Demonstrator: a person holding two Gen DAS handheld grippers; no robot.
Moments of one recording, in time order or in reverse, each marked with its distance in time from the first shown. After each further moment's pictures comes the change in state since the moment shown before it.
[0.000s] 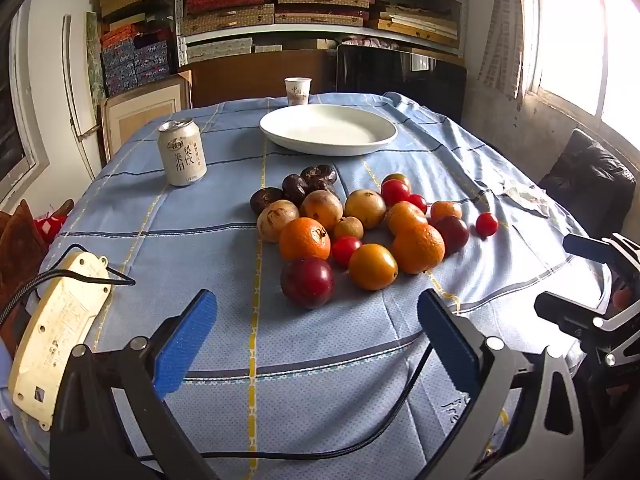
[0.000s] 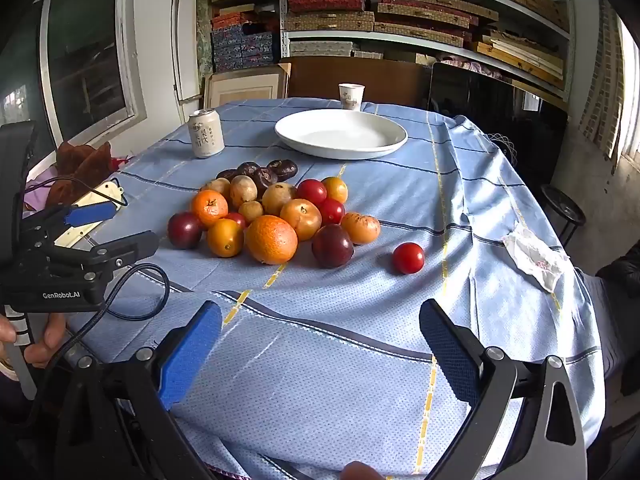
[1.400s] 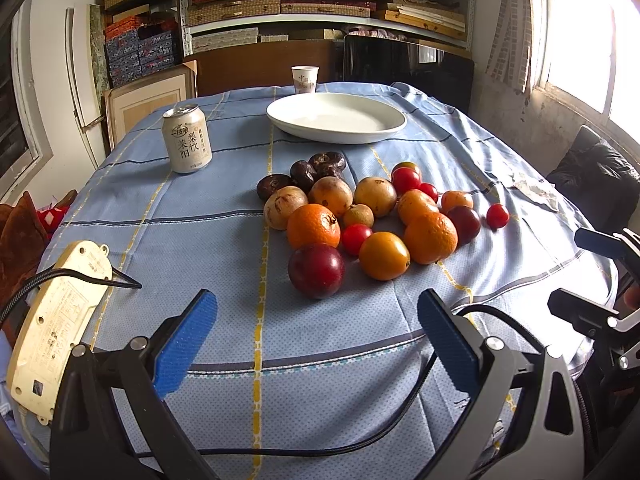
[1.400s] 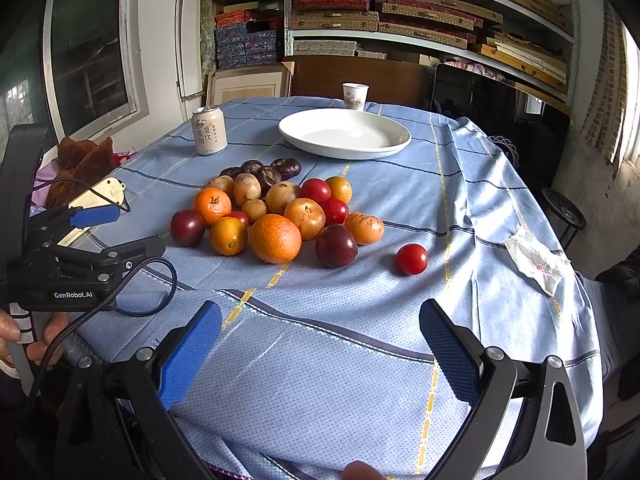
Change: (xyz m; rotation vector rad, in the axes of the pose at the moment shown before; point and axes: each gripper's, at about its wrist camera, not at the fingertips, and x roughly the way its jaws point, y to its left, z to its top) left arm 0.009 0.006 -0.005 -0.008 0.028 0.022; right arm 0.001 0.004 0.003 -0.008 0.004 -0.001
